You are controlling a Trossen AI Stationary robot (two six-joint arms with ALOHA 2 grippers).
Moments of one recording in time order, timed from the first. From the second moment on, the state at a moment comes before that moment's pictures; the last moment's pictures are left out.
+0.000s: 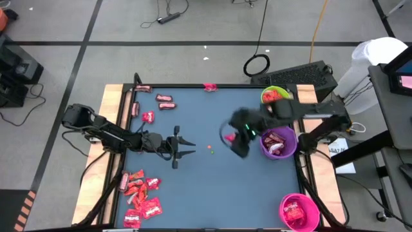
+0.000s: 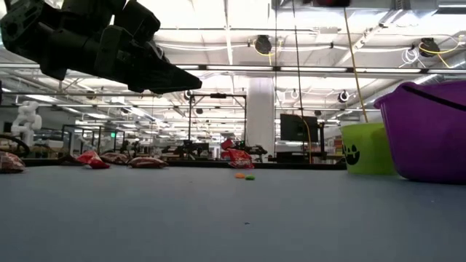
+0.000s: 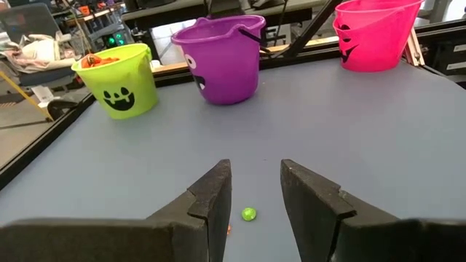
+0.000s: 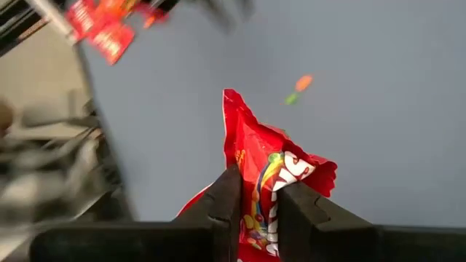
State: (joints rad) left arm -0.17 1.44 0.37 0.87 -0.16 0.14; right arm 0.14 1.56 1.76 -1.23 -0.02 0.66
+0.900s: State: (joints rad) left arm -0.17 1.44 0.37 0.88 -0.17 0.20; right arm 0.97 1.62 1.75 -1.57 0.20 1.83
